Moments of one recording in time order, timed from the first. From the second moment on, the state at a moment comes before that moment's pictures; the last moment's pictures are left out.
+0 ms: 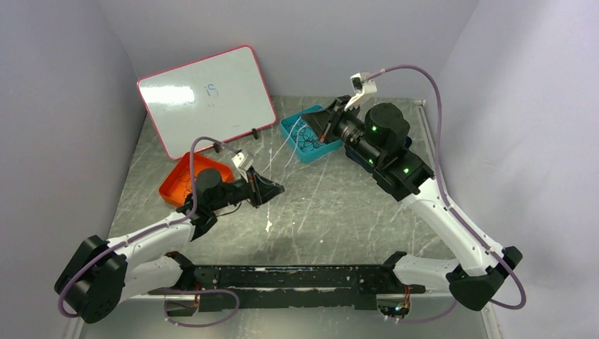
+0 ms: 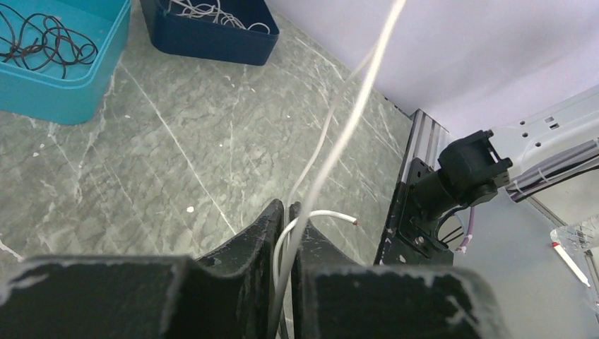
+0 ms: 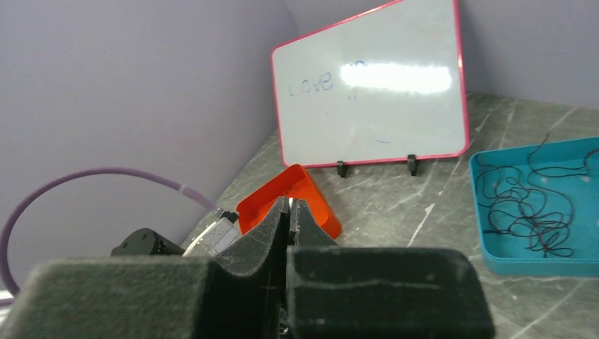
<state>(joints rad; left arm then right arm) -0.62 1.08 0.41 0.64 0.51 -0.46 0.70 1.15 1.33 -0.18 -0.04 0.46</state>
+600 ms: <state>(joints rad) -0.62 1.09 0.36 0.56 0.49 -0.46 0.70 1.11 1.42 -0.21 0.15 0.32</state>
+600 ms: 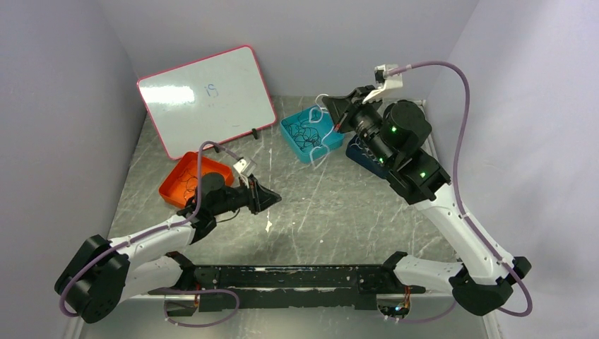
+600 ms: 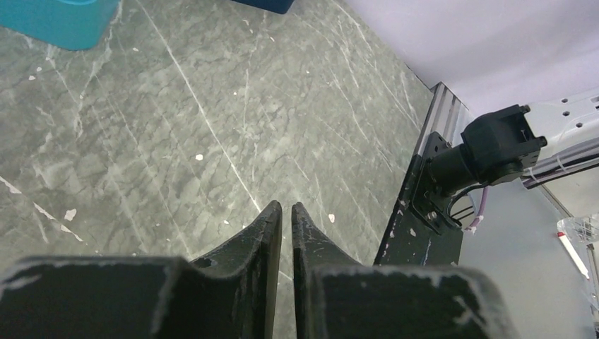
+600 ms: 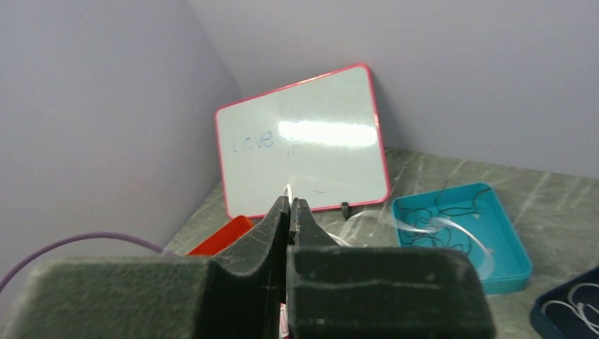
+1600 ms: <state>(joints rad) -0.62 0.93 0.47 0.05 0.02 -0.46 0.15 1.33 1.25 -0.26 0.32 0.24</state>
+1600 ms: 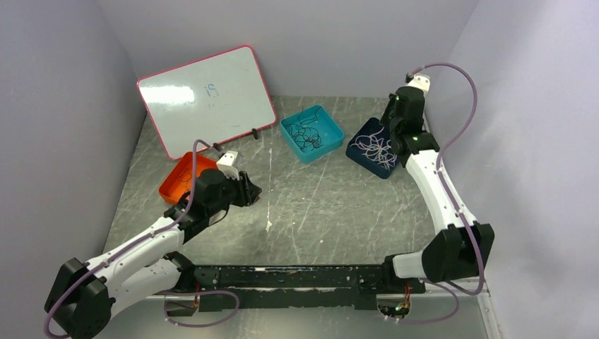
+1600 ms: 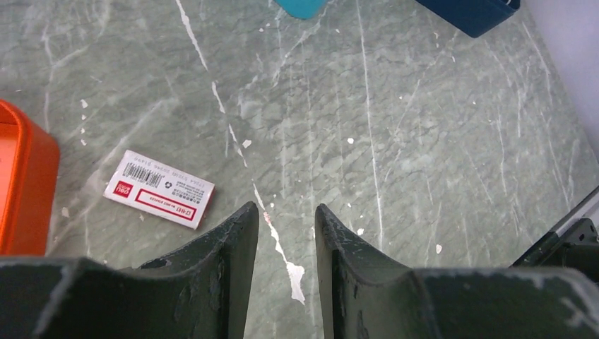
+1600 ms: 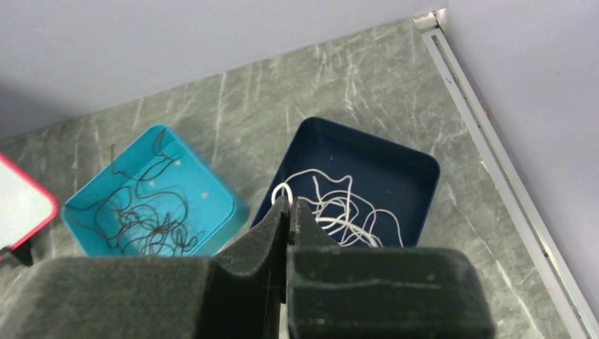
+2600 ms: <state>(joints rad) -0.62 0.93 0.49 -0.01 0.00 -0.45 -0.04 1.55 1.24 -0.11 0.17 0.27</state>
